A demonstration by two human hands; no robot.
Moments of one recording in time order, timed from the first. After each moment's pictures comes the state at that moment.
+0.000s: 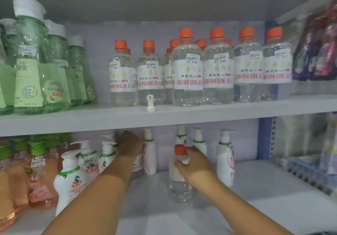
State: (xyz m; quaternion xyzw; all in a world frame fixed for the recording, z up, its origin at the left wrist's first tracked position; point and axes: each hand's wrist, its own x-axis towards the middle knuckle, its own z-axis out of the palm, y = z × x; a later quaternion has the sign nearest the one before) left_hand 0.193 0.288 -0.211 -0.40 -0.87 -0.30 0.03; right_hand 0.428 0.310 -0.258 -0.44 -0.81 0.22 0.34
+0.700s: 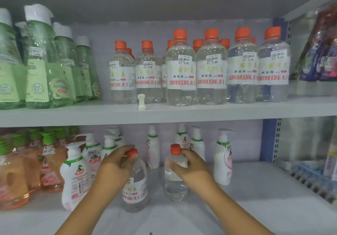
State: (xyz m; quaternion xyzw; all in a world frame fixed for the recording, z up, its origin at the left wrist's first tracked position) left_hand 0.259 0.150 -0.249 -0.44 -0.74 -0.52 0.00; right_hand 0.454 0.296 -0.266 -0.34 -0.78 0.36 0.38
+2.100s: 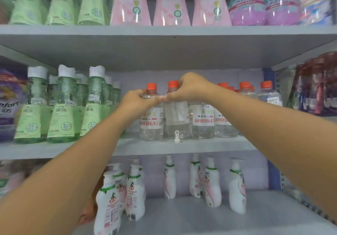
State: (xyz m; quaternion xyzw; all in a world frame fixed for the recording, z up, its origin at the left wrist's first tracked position) left_hand 0.252 0.114 0.012 -0.53 -0.63 -0.56 0.05; right_hand 0.427 0.201 0.065 -0.33 -0.87 0.02 0.36
